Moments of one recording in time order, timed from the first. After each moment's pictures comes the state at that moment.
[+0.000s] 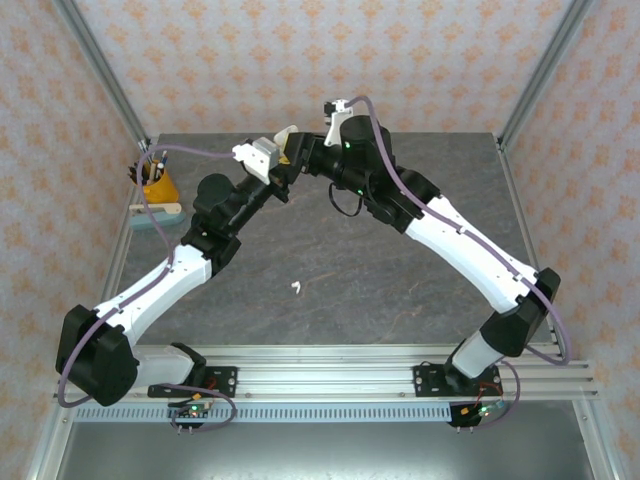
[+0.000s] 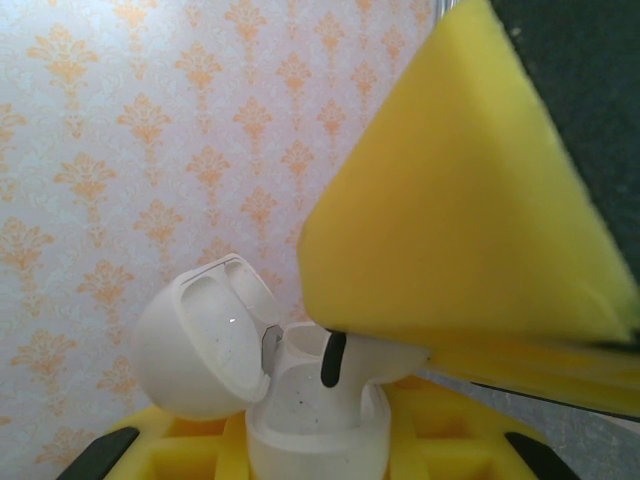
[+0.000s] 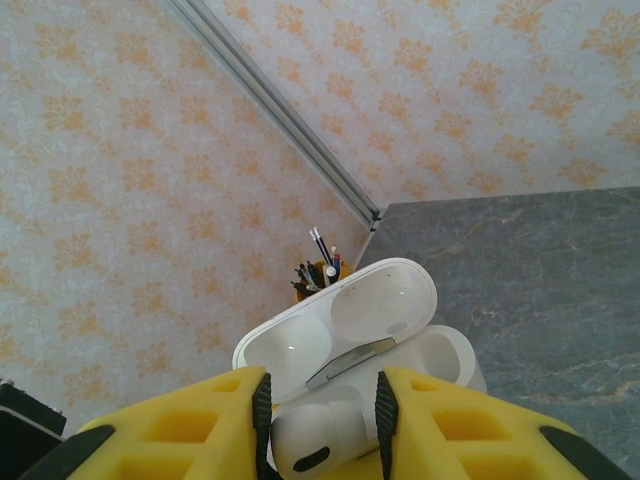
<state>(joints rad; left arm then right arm) -0.46 1.27 0.95 0.53 0.15 0.00 0.81 1.58 1.76 -0.37 0.01 0.65</state>
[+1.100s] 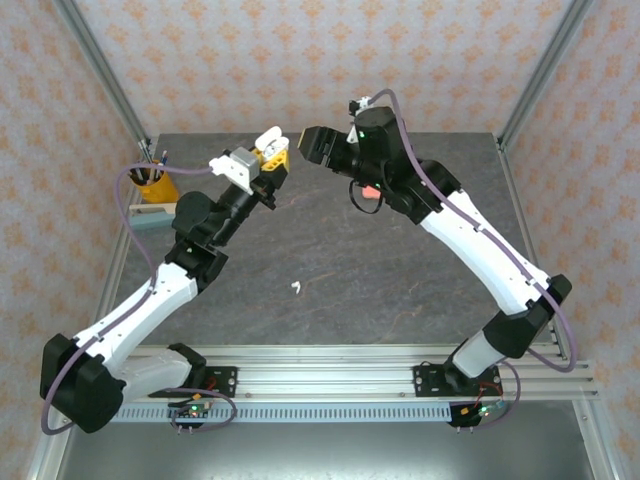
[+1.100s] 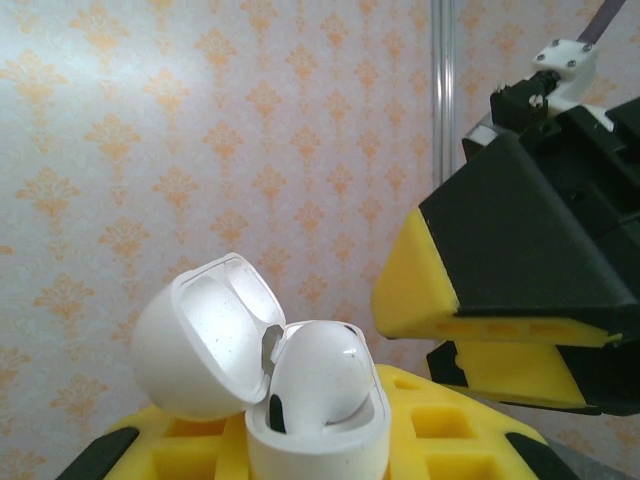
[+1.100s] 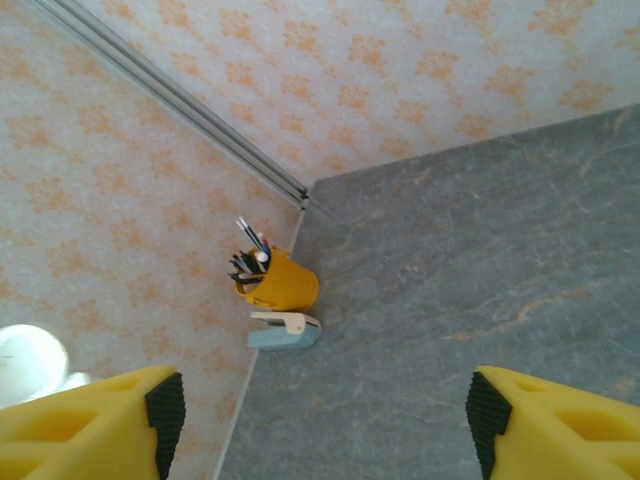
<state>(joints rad) -0.46 1.11 0.86 0.57 0.12 0.02 0.74 1.56 1.84 -0.64 0.05 0.76</state>
